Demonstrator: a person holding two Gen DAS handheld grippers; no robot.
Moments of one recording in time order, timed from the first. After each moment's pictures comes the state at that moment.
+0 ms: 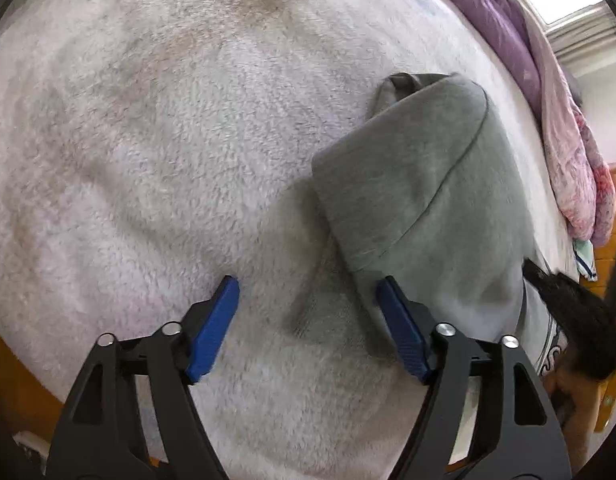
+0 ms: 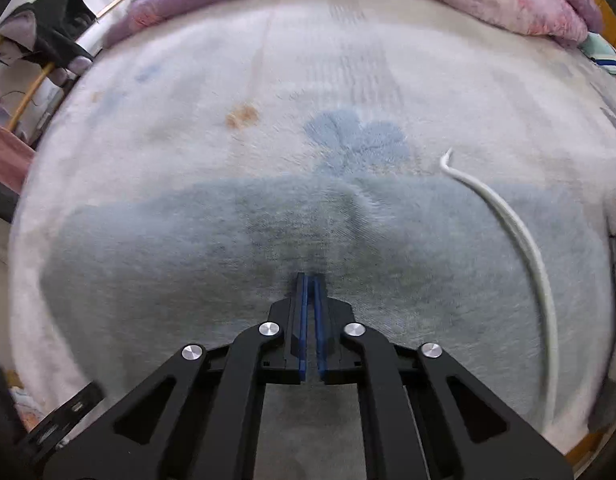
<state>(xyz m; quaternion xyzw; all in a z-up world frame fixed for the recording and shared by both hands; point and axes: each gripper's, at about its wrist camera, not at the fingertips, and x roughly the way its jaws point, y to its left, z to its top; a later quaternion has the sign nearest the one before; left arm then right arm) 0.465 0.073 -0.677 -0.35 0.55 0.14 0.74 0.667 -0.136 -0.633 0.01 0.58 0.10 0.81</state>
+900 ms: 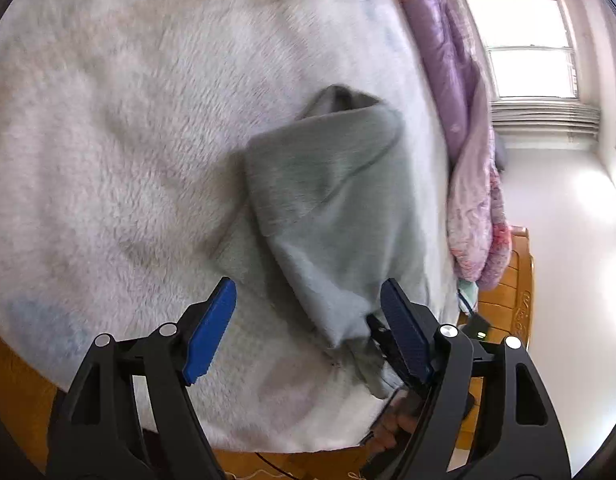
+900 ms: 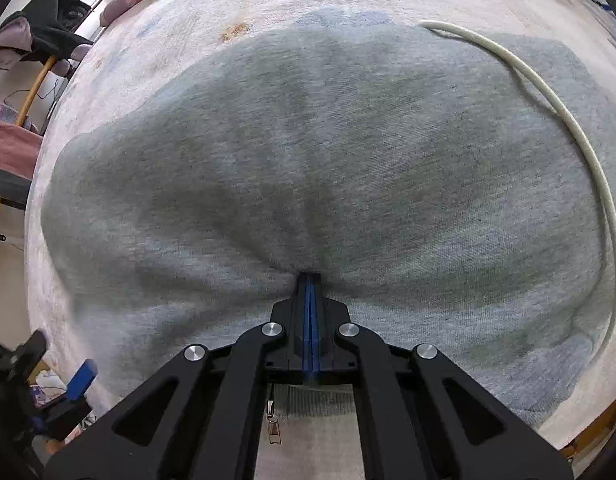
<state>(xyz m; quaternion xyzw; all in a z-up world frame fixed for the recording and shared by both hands) 0.410 0.081 -0.667 -0.56 0.44 0.03 0.71 0.598 -0.155 -0.657 0.08 0.64 0.13 0.76</state>
